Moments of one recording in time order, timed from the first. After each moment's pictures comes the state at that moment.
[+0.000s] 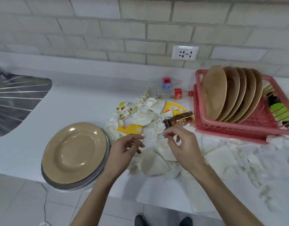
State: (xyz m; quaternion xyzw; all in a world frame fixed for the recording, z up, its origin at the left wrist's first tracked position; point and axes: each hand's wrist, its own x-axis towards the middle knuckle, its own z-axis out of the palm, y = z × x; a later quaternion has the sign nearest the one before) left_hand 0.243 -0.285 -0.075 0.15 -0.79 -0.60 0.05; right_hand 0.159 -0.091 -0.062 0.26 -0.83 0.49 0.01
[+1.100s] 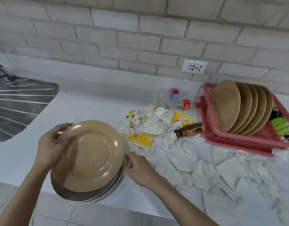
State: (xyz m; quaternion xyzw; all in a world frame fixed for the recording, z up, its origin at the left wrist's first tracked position) left_hand 0.286 -0.518 -0.080 0.29 -0.84 -0.42 0.20; right_hand 0.214 -0.247 -0.113 0.24 -0.86 0.34 -0.31
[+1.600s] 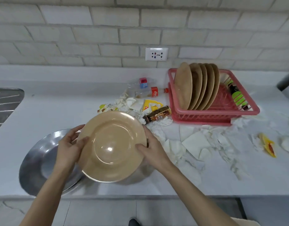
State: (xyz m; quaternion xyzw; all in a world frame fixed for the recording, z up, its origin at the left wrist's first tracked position) left_hand 0.266 -0.368 -0.082 0.26 -0.72 -0.64 0.13; right_hand 0.209 -0.114 -0.082 0.09 -0.79 0.58 -0.20
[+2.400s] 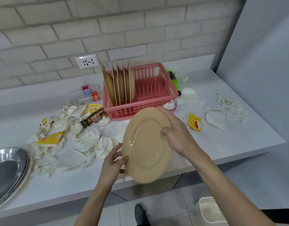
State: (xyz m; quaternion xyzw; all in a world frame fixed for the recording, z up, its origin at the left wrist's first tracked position) left_hand 0.277 -0.006 -0.108 0.17 -0.73 -0.66 -0.08; right_hand 0.233 0.223 -0.001 0.03 -0.81 0.58 -0.07
